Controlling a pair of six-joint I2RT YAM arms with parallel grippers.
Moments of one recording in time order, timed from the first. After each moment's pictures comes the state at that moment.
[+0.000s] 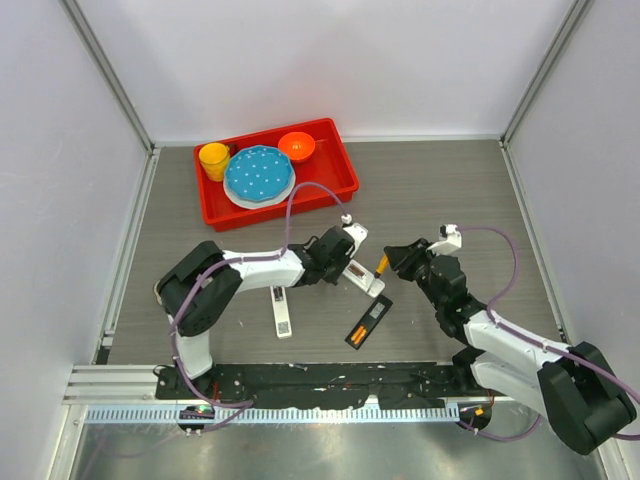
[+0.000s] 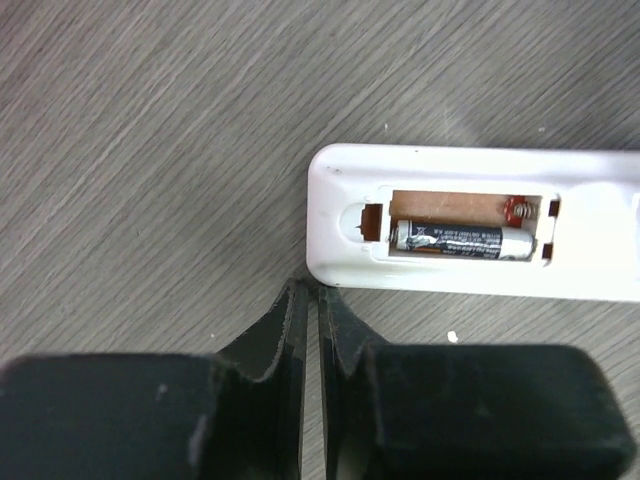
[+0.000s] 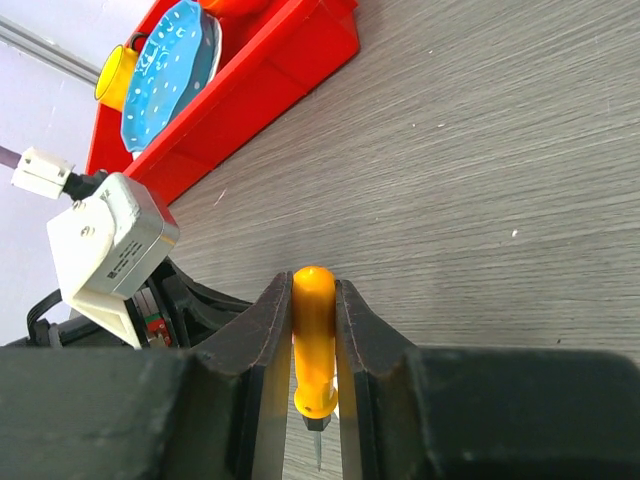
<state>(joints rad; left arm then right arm) -0.91 1.84 1.06 -0.10 -0.21 -0.10 0.49 0.97 0.21 0.55 0.14 0.79</state>
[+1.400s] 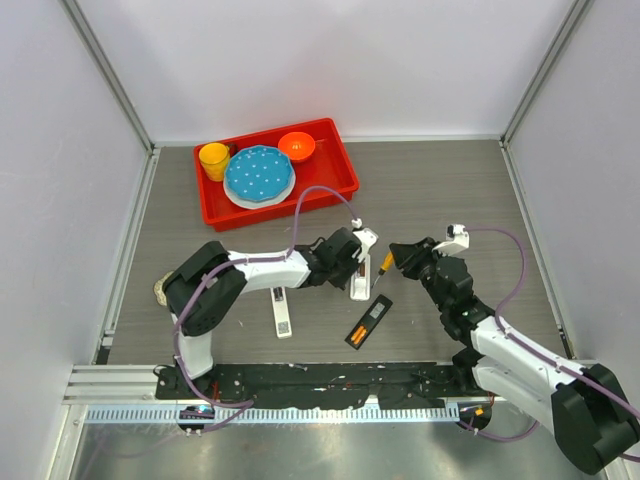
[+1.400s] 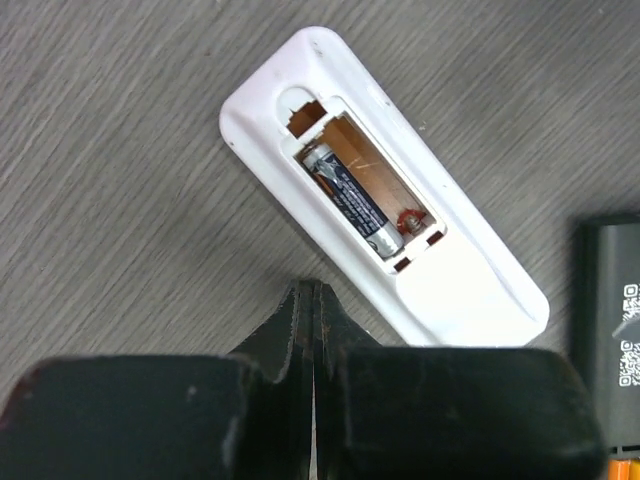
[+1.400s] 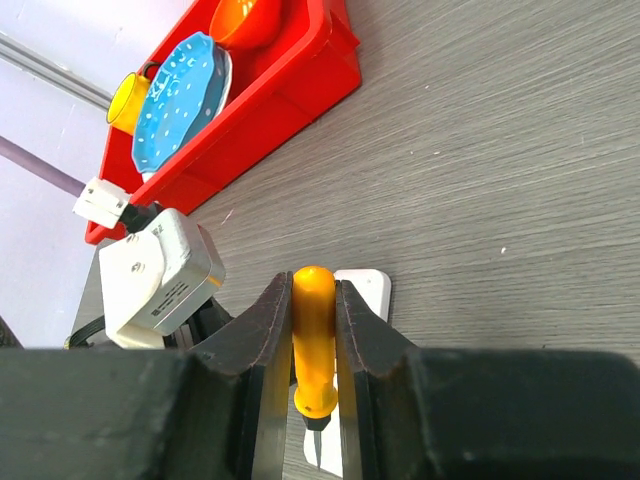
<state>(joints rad) -0.94 1.88 1.12 -0.12 -0.10 -0.12 0.49 0.85 0.22 0.45 0.18 0.77</state>
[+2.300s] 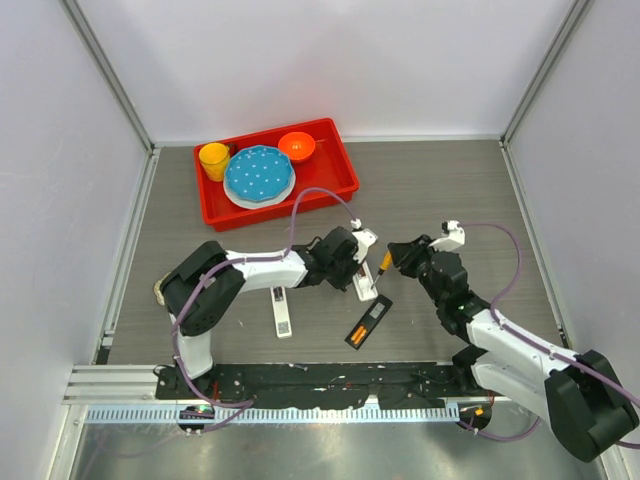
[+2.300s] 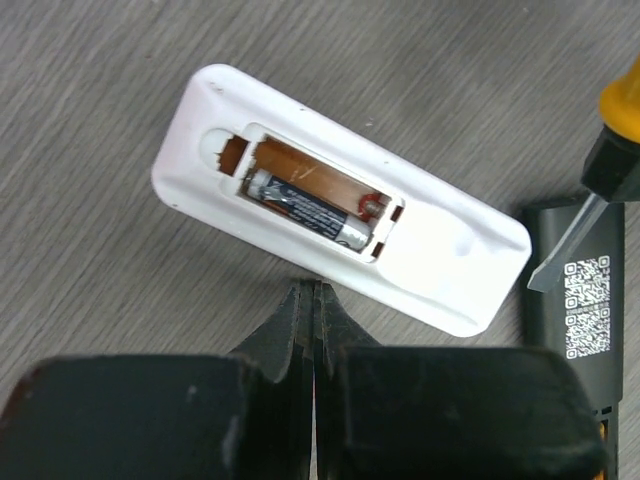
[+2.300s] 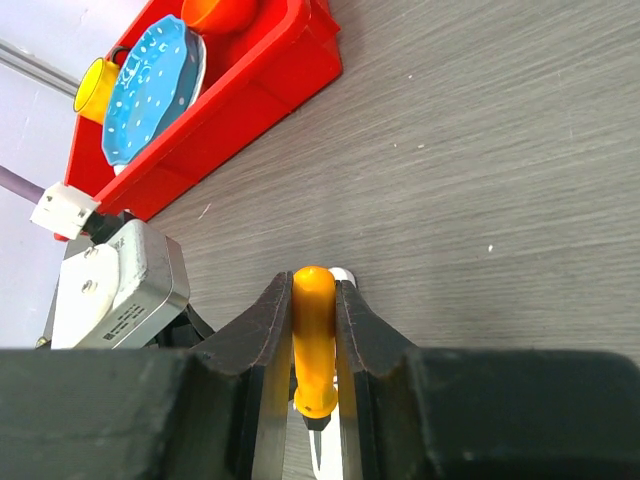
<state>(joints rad) -0.92 1.86 1.09 -0.09 0.03 -0.12 0.49 0.91 0.24 0.44 0.19 0.75</state>
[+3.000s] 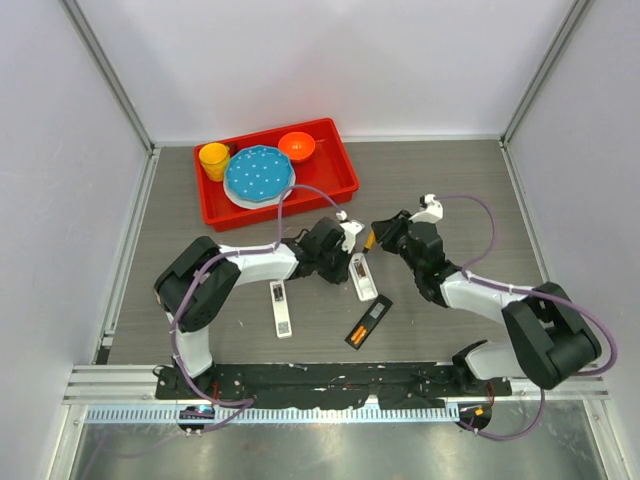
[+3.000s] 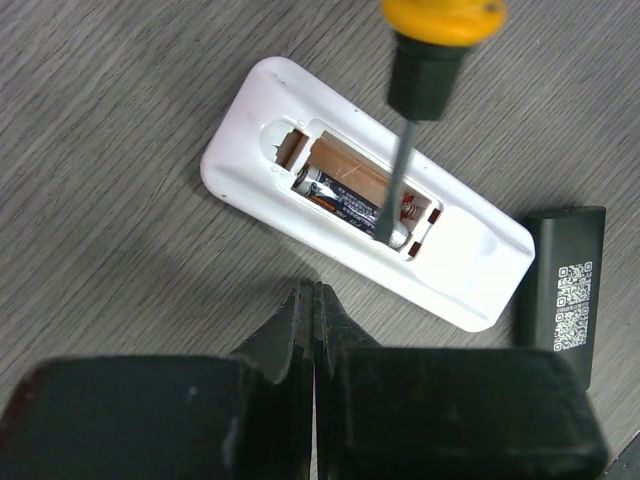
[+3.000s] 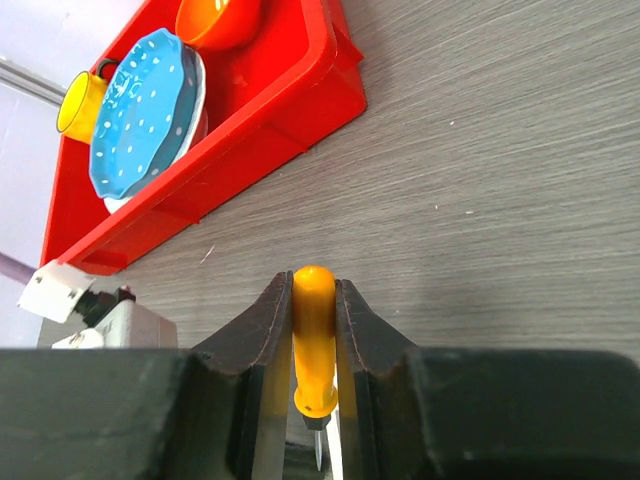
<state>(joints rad) -0.83 1.85 1.06 -0.05 0.17 -0.21 0.49 1.32 0.47 0.58 0.18 0.74</state>
